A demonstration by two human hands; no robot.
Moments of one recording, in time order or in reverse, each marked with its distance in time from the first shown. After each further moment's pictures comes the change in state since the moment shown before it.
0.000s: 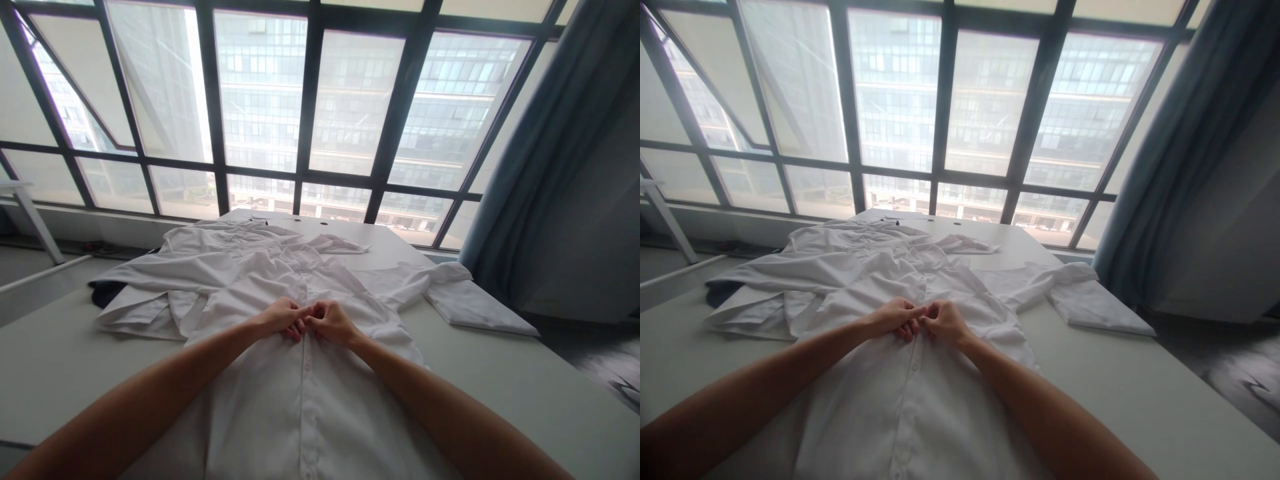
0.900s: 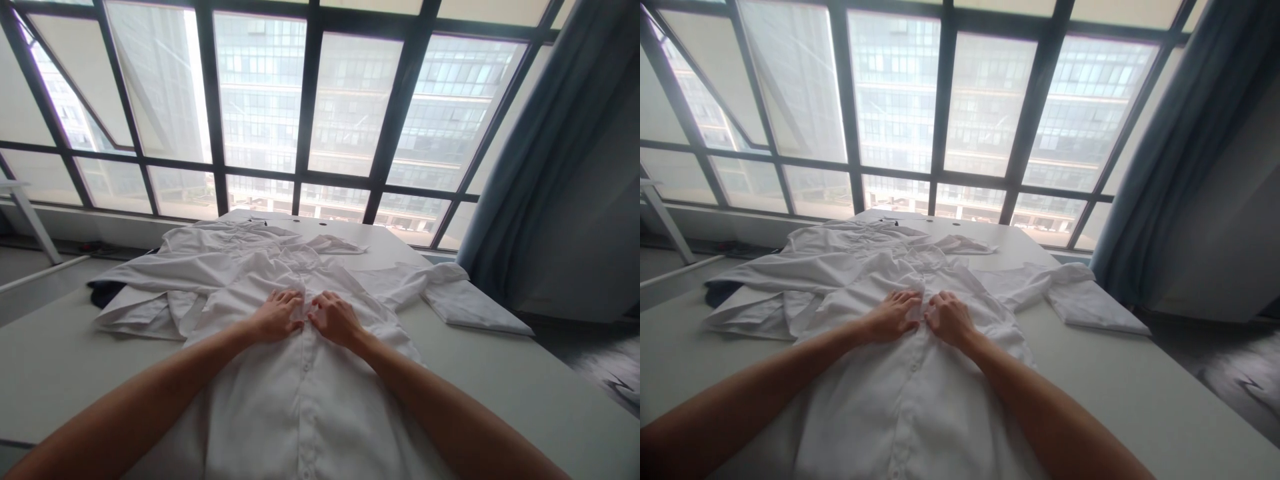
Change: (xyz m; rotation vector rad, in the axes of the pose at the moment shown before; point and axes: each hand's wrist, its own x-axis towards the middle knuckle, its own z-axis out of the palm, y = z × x) left_hand -0.001 -0.019 -0.014 1.029 0.197 0.495; right_hand -0.007 -0.009 -0.018 -0.690 0.149 -0.257
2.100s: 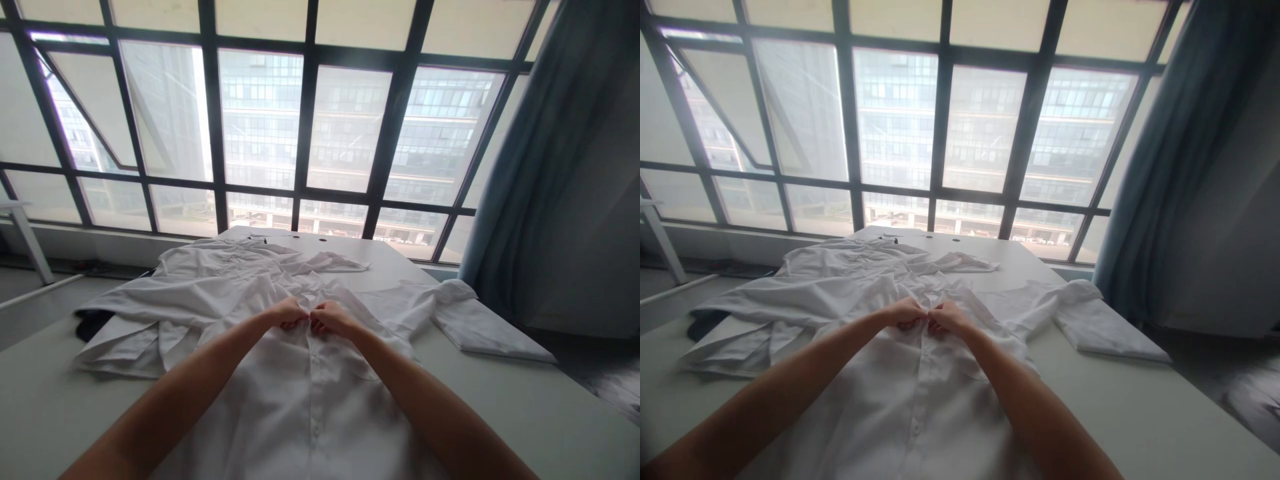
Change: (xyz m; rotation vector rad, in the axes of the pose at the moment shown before) left_hand 0.095 -0.032 -0.010 -0.637 -0.213 -0.475; right_hand 0.081 0.022 0.014 0.728 -0.282 0.572
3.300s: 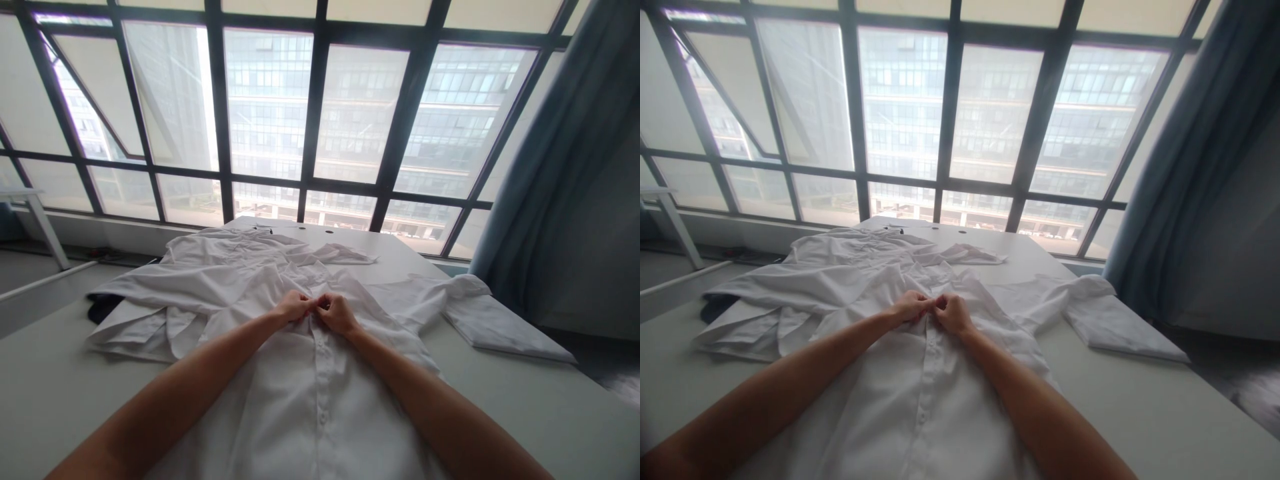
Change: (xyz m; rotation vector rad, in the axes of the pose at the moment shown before) left_hand 0.002 -0.024 0.018 -0.284 0.172 0.135; right_hand 0.018 0.040 0.012 -0.197 0.267 -0.487
